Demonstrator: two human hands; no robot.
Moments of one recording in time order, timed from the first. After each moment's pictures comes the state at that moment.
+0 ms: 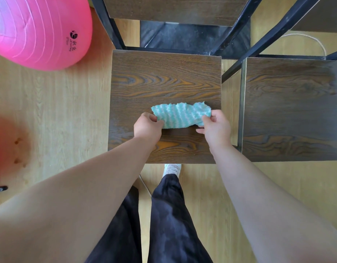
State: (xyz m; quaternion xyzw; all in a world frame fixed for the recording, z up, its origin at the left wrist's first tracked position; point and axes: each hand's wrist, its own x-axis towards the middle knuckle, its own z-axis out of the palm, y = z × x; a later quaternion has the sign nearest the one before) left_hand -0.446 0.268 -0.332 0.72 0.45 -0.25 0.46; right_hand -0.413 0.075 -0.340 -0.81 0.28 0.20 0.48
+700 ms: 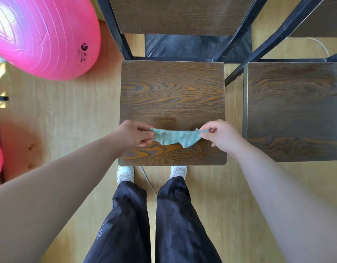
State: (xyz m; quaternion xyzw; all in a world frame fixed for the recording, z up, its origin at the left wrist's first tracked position) left_hand -0.463 0.352 -0.302 0.68 0.32 -0.37 0.55; right_hand -0.406 0.056 -0.303 -0.86 0.05 0.37 0.36
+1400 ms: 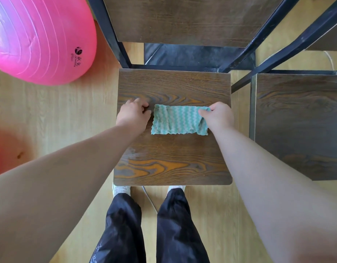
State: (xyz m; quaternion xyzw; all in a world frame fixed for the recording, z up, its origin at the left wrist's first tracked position) left_hand -0.370 0.359 -0.360 0.90 0.23 -0.24 0.28; right_hand -0.313 0.115 -0.352 -0.93 0.18 0.25 0.21
